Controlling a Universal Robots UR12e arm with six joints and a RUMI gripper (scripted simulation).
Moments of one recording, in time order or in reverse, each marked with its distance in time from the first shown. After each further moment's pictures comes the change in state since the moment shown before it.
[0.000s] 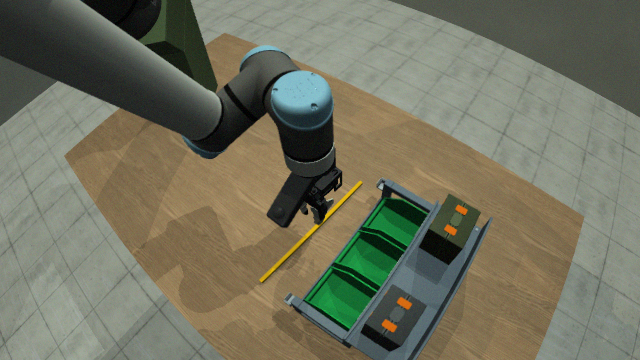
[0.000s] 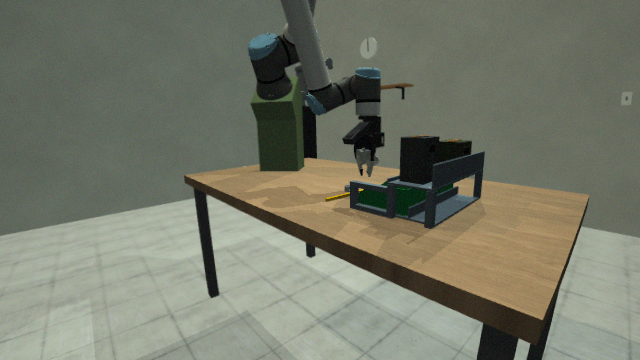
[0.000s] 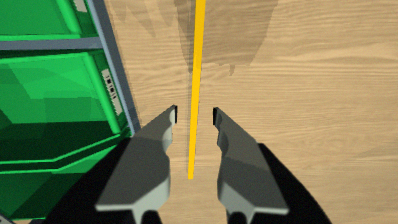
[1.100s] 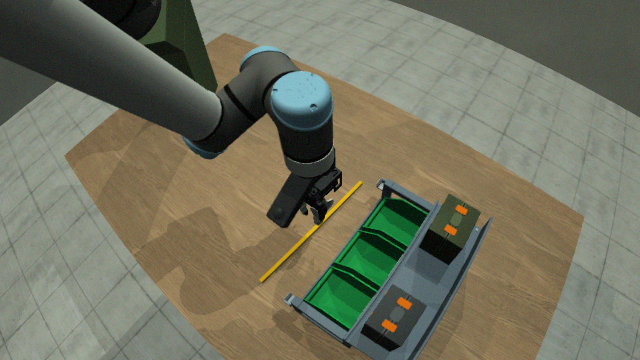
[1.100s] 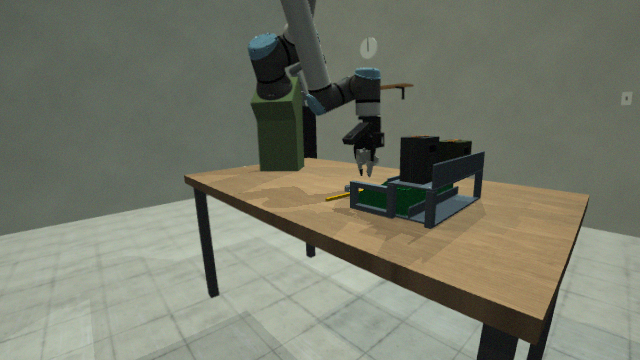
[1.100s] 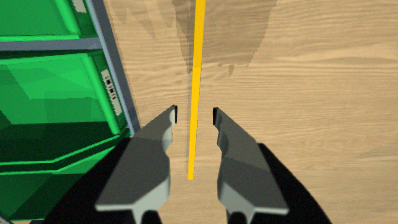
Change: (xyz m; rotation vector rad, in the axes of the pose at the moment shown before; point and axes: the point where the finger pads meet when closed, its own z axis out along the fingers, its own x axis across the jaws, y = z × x) arm 0.000 0.000 0.001 0.000 -0.001 0.001
